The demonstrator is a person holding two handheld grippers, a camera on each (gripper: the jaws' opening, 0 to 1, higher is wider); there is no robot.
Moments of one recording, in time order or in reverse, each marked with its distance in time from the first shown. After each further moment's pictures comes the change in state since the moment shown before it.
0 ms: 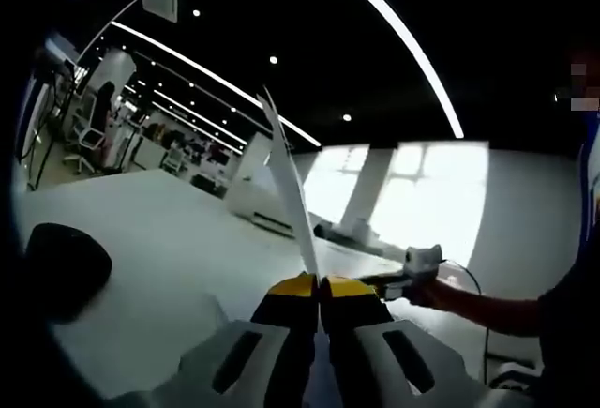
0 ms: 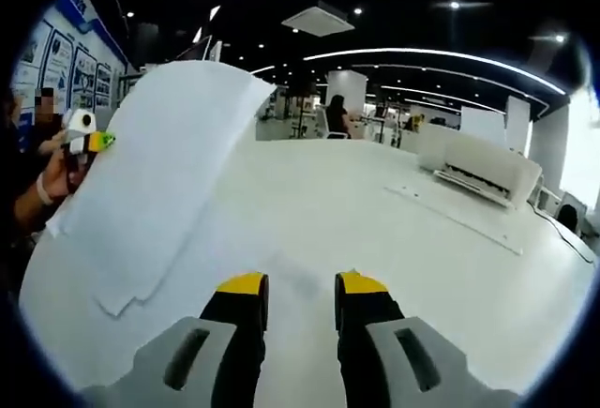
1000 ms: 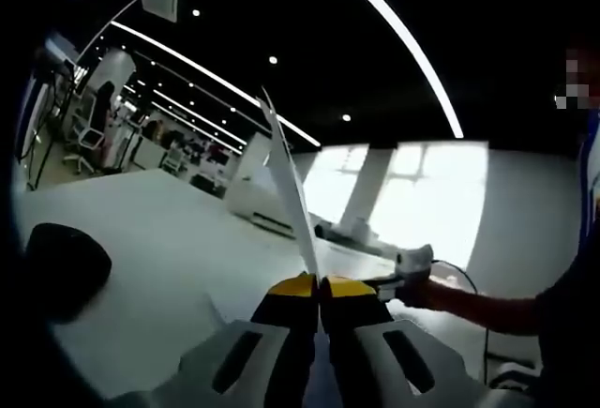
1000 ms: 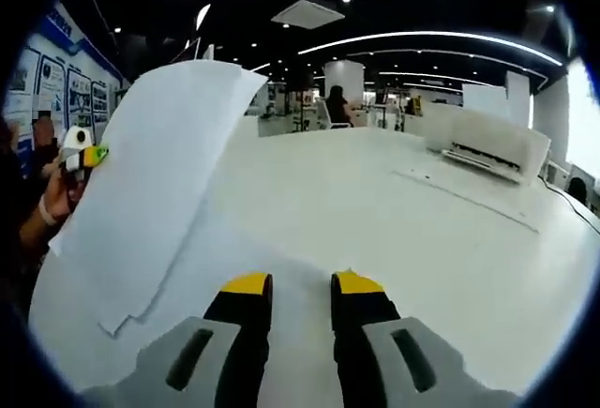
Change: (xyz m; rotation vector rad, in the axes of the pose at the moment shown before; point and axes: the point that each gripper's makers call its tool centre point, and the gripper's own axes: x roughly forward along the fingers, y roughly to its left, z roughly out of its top) left arm -0.001 -0.002 0.000 0.000 0.000 -0.002; right arm 0.015 0.000 -0.006 0.097 0.027 0.045
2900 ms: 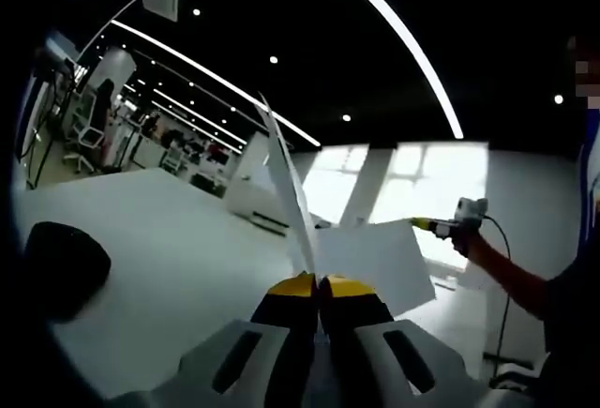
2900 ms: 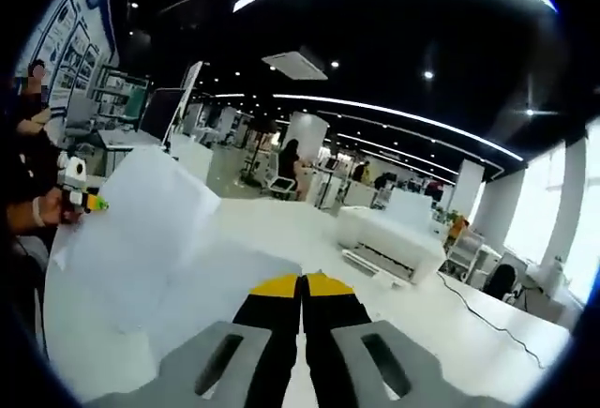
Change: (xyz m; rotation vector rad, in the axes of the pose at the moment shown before) left arm 0.001 -0.001 0.000 -0.006 0.000 -0.001; right arm -0.183 -0.039 0.143 -0.270 -0.216 -0.313
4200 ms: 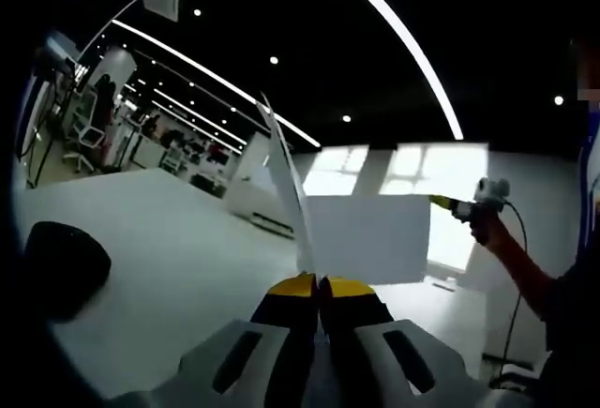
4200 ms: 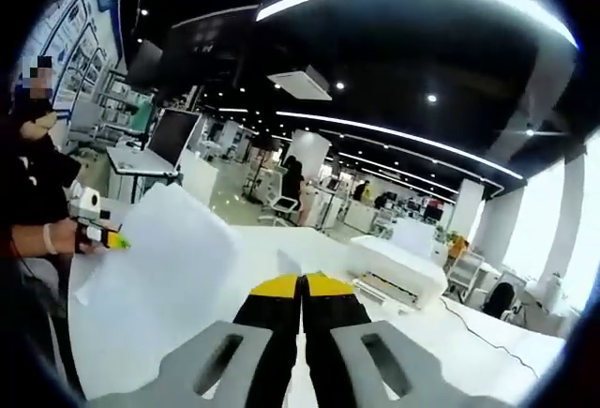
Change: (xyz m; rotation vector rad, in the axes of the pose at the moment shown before) left arm 0.000 -0.001 0.000 -0.003 -0.002 -0.002; right arm -0.016 0.060 0.066 -0.018 -0.080 0.019
